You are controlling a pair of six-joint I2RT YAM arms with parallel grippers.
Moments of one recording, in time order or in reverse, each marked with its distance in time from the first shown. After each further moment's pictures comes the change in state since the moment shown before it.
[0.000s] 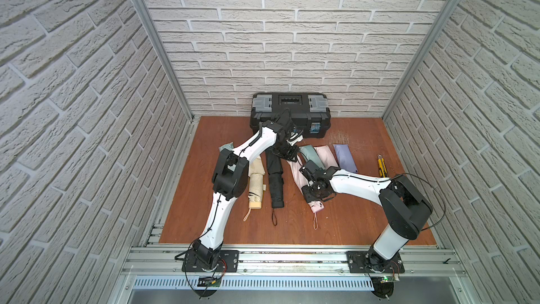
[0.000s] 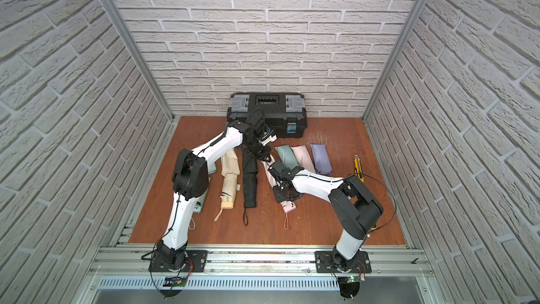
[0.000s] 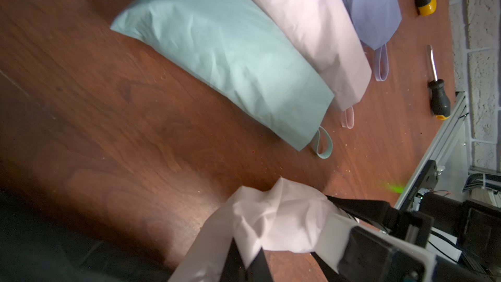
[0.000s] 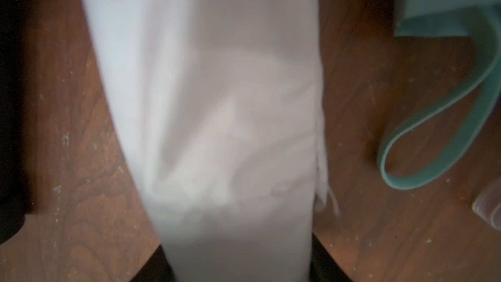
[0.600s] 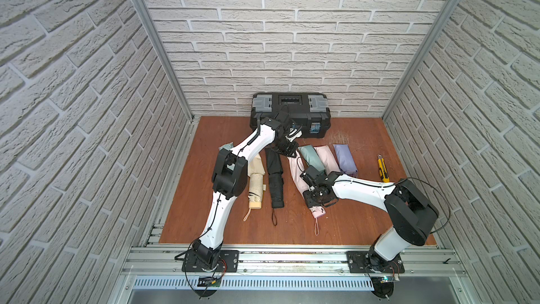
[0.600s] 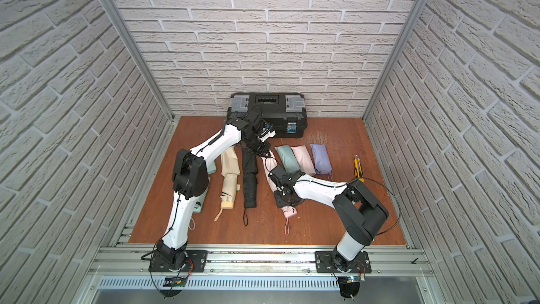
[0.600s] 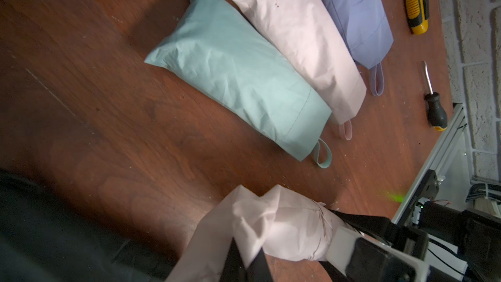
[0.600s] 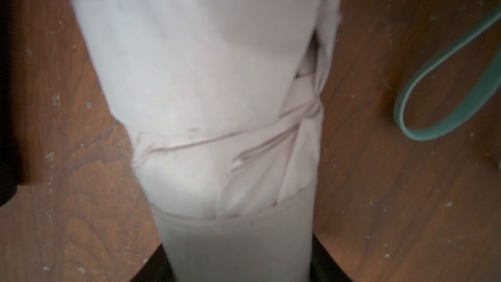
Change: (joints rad) left arm 0.010 0.022 0.069 -0.023 -0.011 0.003; right arm 0.033 -0.048 -0.061 0.007 0.004 0.049
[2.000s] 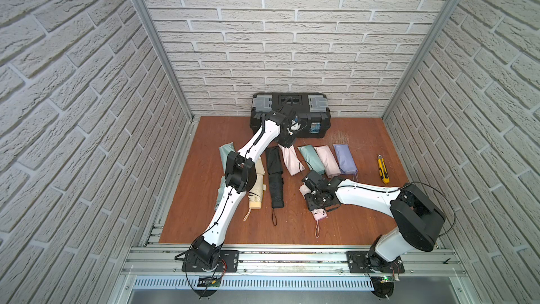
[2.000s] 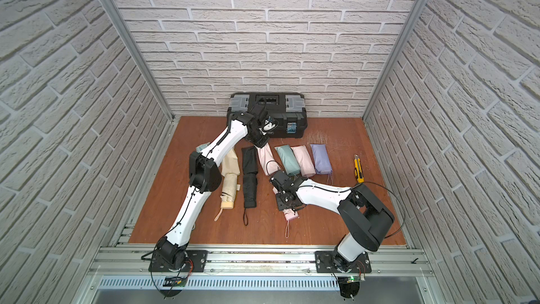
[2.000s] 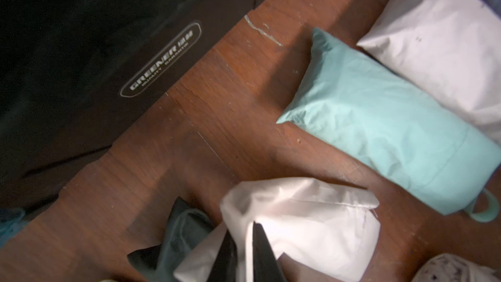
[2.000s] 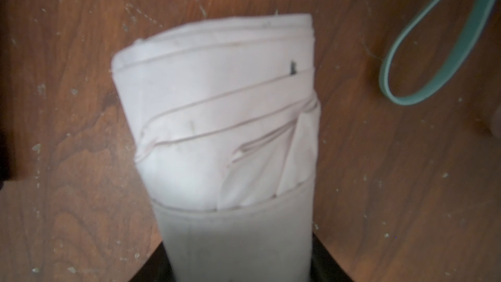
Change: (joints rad) left arm 0.000 0.262 0.487 -0.180 -0.394 0.187; right arm 0.030 -0.058 -0.075 0.042 0.050 0.069
